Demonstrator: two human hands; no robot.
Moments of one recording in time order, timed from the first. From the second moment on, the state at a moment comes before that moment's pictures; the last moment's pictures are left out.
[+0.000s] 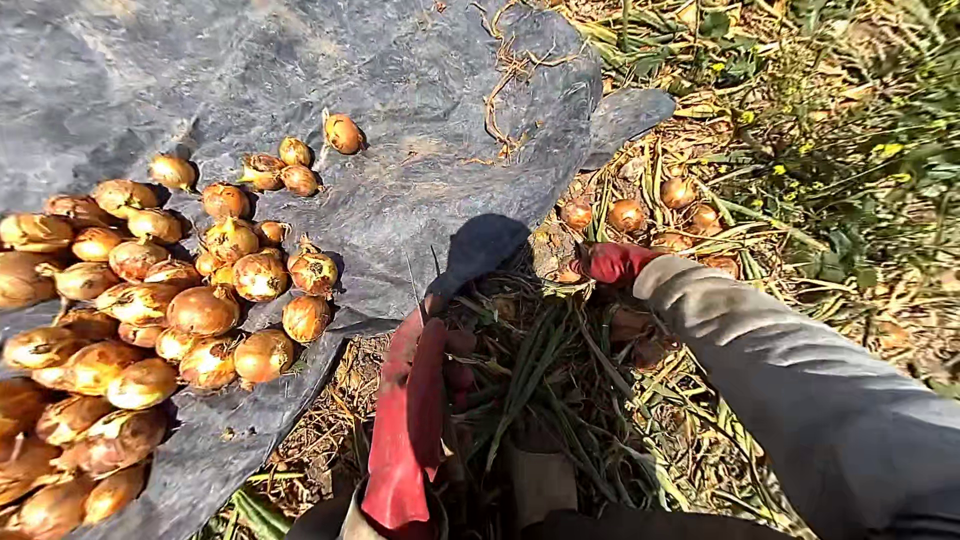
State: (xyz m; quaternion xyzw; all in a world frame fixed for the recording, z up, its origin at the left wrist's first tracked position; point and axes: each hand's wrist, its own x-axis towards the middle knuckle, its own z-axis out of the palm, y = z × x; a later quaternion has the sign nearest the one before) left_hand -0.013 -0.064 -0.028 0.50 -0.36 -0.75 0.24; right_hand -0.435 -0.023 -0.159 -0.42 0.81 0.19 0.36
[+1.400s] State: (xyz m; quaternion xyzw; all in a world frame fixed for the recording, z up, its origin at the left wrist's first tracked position) left_hand 0.000 -0.044 -0.022 0.44 -0.34 -0.69 0.46; right_hand -0.295 0.040 0.000 -0.45 0.85 0.18 0.21
